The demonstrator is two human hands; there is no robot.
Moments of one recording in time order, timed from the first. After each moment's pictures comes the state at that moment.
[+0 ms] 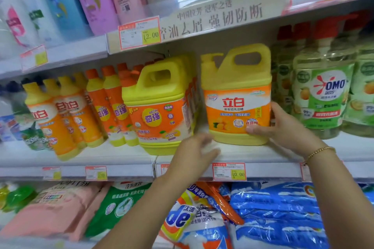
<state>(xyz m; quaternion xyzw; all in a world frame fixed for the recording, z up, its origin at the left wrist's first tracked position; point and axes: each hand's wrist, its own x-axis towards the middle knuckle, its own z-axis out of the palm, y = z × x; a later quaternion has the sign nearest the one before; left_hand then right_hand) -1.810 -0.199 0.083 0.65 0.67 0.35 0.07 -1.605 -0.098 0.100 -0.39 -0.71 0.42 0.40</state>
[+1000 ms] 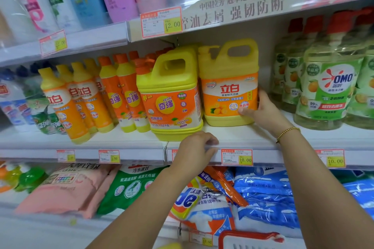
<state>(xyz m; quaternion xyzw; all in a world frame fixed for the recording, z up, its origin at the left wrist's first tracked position) -1.831 -0.214 0.066 0.70 0.65 0.29 0.01 -1.657 -0.085 0.103 -0.38 -0.68 0.44 0.44</state>
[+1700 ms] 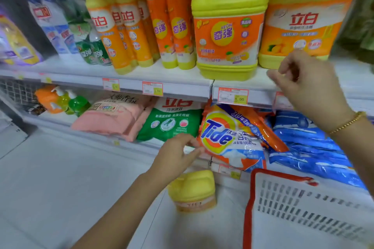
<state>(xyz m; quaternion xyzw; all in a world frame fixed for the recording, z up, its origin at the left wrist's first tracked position) -1.917 -0.374 -0.030 0.56 0.74 0.34 0.16 -1.699 -0.202 0.088 -0.37 -0.82 0.09 0.42</state>
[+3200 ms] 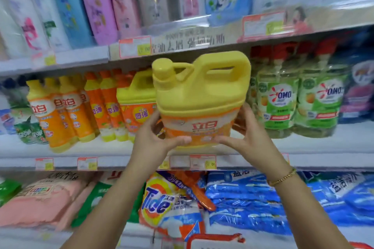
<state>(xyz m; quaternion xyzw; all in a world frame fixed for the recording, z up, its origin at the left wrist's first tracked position) -1.792 -0.269 0.127 0.56 0.53 0.62 0.16 -1.588 -0.189 0.116 -0.23 -0.77 0.34 0.49</state>
